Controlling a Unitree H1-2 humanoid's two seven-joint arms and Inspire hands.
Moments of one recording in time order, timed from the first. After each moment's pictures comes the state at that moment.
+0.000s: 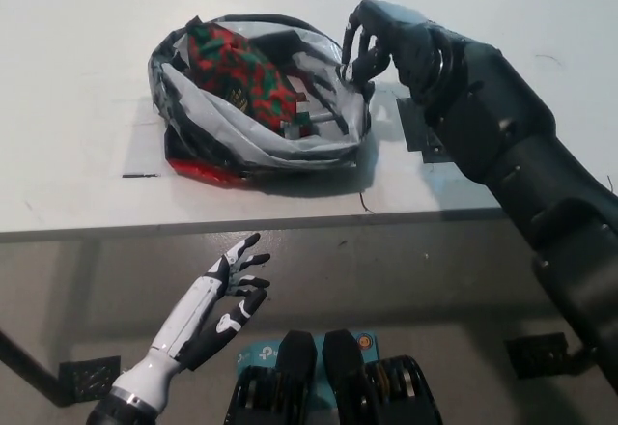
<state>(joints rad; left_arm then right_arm) -0.11 0.22 -0.15 0.00 0.15 -0.18 -0.19 -1.28 -0.10 0.40 1.07 -0.53 0.22 0.23</state>
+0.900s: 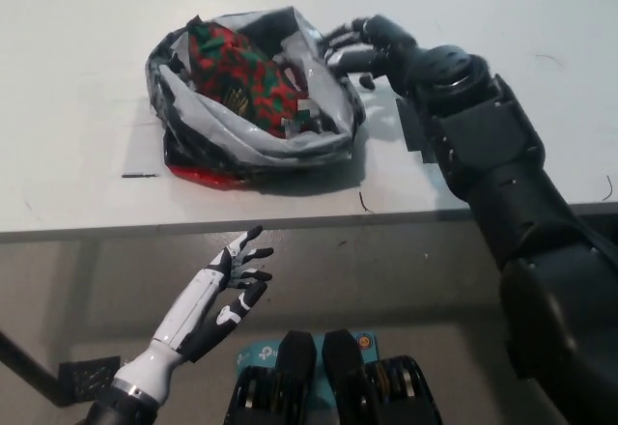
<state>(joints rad) -0.13 0.22 -0.15 0.01 0.16 -0.18 -0.19 -1.23 0.00 -0.12 1.08 -0.19 0.31 0.15</state>
